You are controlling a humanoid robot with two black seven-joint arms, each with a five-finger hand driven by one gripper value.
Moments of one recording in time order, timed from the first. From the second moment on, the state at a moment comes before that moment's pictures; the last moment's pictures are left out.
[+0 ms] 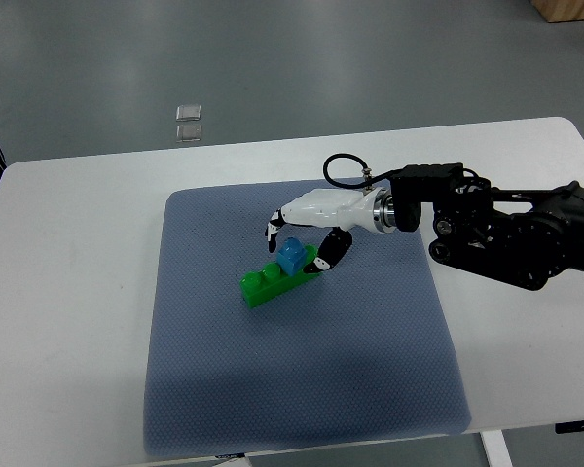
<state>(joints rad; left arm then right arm) 0.00 0.00 -0.09 -0.16 0.07 0.02 0.08 1.10 -0.31 0.09 1.12 -1.46 0.13 0.19</state>
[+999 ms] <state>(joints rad) 0.00 0.00 -0.09 -0.16 0.07 0.02 0.08 1.12 -0.44 0.25 1.21 -1.11 0.31 0.19</state>
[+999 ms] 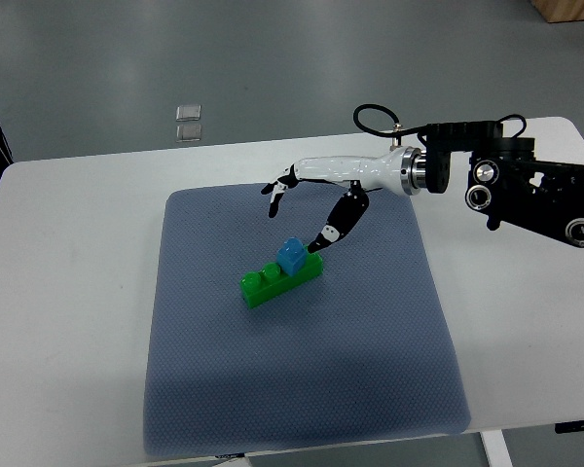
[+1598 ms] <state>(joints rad) 0.00 0.00 -0.09 -0.16 0.07 0.02 0.08 0.94 -0.34 0.34 0.88 -0.17 0.22 0.17</state>
